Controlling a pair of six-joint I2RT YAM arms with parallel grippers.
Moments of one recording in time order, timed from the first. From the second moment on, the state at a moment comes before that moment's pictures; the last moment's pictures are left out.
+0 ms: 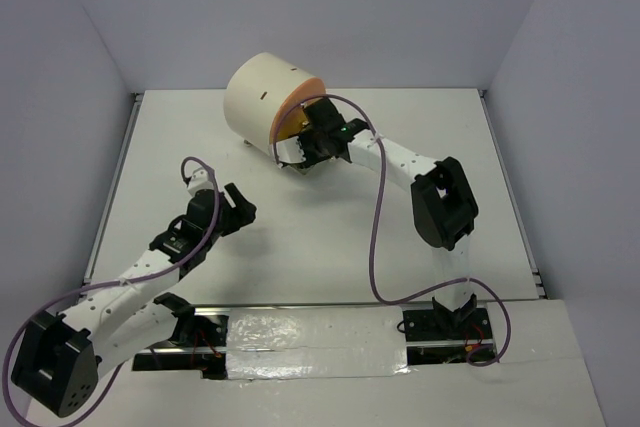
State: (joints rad) left arm -0.46 0.91 0.46 -0.15 -0.26 -0.79; right arm 0.64 2.01 1.65 -0.49 -0.13 -1.36
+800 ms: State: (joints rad) left arm -0.54 1.07 0.66 -0.02 -0.01 -0.53; right arm 0.38 1.56 1.51 -0.39 -0.49 -0.63
